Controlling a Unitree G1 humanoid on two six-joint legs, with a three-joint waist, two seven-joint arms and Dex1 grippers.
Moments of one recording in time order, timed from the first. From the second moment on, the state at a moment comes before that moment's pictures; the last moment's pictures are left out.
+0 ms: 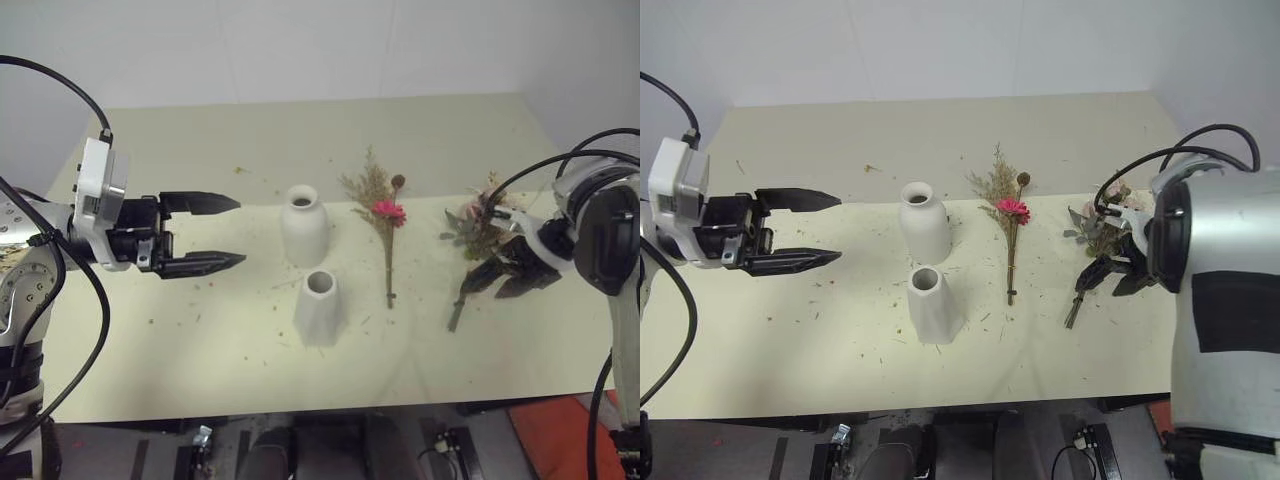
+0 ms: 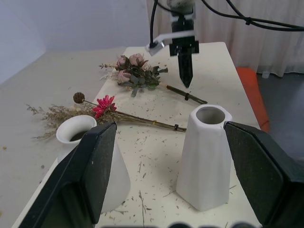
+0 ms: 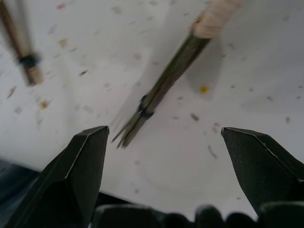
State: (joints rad) left arm -0.51 0.95 0.22 -0.16 -0.76 0.47 -1.33; right arm -1.77 -0.60 0.12 2.06 -0.58 0.94 1.16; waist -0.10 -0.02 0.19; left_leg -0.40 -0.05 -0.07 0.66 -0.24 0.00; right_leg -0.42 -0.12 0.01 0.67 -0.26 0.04
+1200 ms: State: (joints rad) left arm -0.50 0.95 0.22 -0.16 -0.75 0.46 -1.31; right arm -1.67 -0.58 -0.04 1.97 -0.04 0.51 0.40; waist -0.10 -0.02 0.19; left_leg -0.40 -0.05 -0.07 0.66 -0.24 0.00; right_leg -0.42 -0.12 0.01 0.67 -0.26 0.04
